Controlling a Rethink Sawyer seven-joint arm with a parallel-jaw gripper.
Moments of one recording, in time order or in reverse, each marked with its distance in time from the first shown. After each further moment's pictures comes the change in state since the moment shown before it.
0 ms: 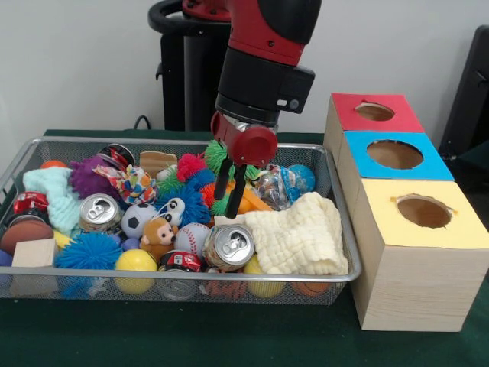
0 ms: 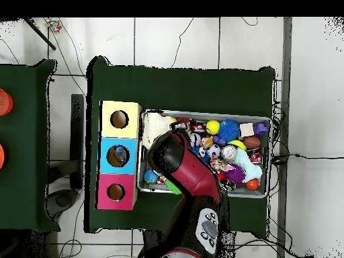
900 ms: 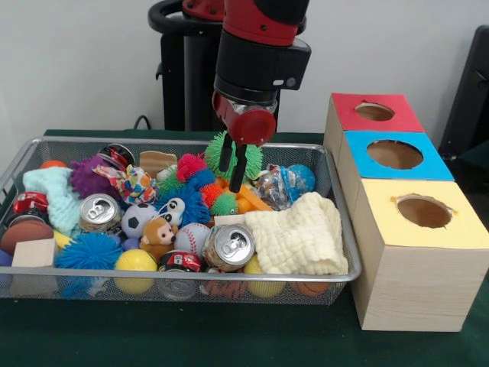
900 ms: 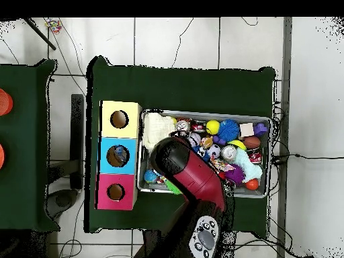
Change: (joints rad) arm 0.054 0.008 -0.121 -0.026 0.000 0.258 0.000
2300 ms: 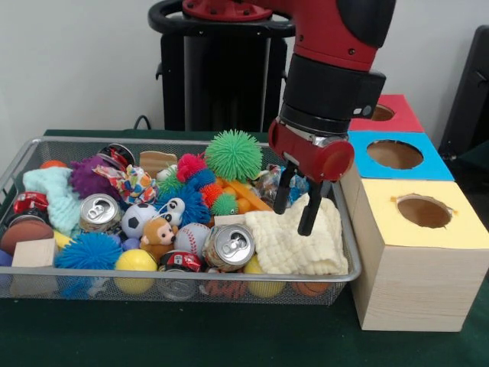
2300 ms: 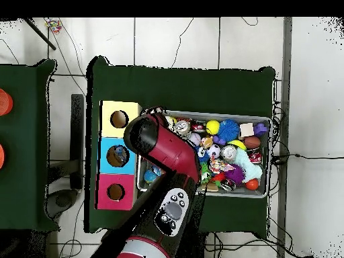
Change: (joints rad) arm 0.097 0.103 -0.009 -0.214 0.003 0.001 0.000
